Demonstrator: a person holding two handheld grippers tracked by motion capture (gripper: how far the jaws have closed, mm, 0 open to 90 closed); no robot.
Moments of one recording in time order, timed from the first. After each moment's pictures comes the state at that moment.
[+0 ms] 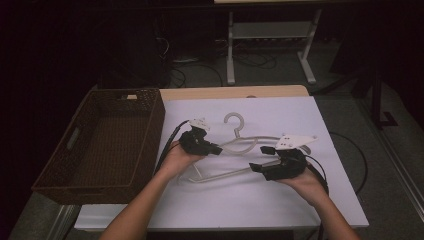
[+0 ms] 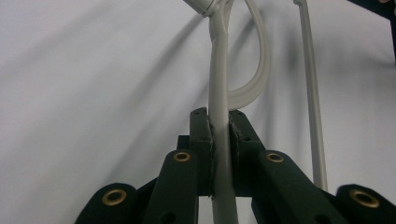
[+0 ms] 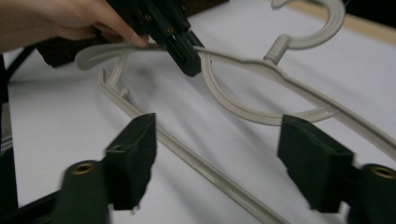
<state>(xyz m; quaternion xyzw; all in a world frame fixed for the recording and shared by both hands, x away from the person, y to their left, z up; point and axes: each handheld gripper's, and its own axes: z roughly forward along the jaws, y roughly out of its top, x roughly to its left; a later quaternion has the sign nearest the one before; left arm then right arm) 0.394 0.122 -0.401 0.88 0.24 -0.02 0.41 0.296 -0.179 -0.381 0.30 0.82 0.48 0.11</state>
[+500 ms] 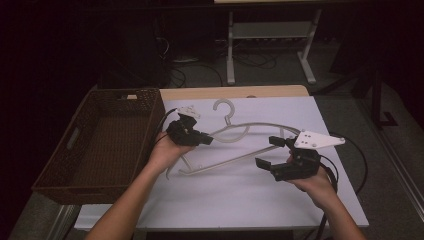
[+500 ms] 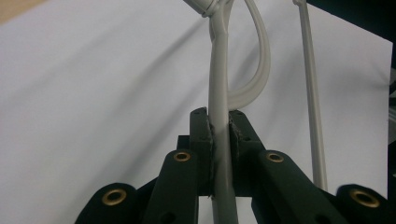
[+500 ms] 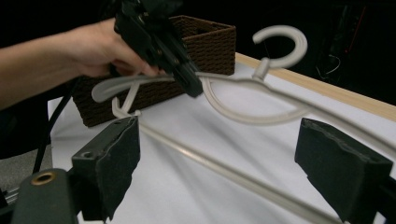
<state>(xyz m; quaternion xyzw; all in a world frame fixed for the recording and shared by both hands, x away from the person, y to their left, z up) 0.383 0.141 -0.344 0.87 0.27 0.02 0.41 0.277 -0.195 -0.348 0.28 0.76 0.57 0.13</state>
